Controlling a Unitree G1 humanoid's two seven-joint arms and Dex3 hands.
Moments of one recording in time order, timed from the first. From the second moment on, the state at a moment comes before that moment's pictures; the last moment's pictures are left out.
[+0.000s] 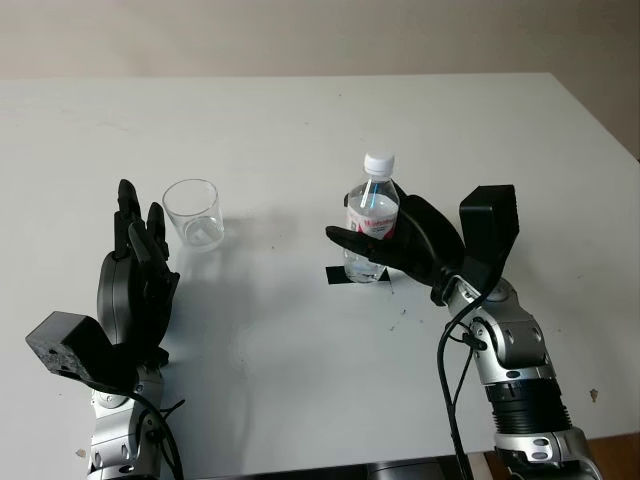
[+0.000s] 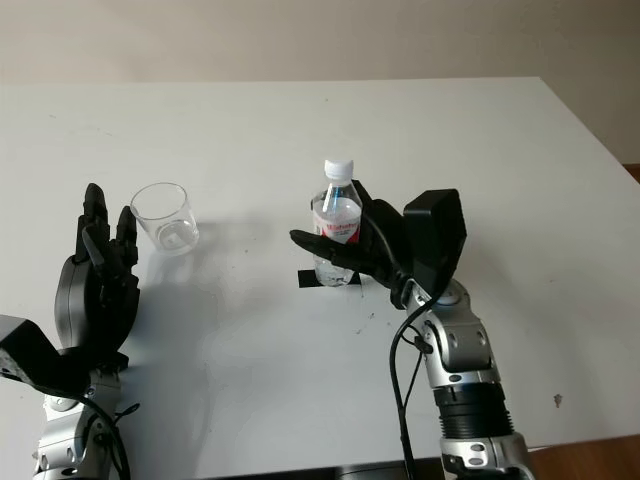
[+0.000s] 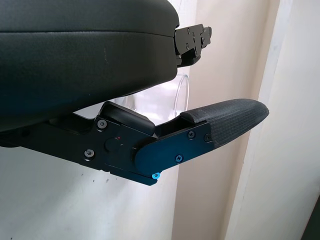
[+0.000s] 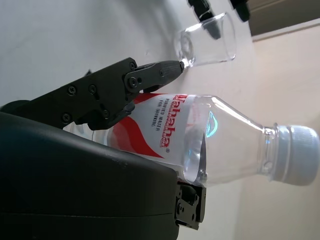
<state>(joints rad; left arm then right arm) -0.08 0.09 0.25 0.09 -0.27 -0.21 -0.14 -0.42 -0.17 0.01 0.19 0.12 0.30 0.34</state>
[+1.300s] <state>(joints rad) -0.08 0.09 0.26 0.09 -0.27 -0.21 -0.14 -0.28 -0.15 -0.07 0.41 0.21 -0.22 0.45</state>
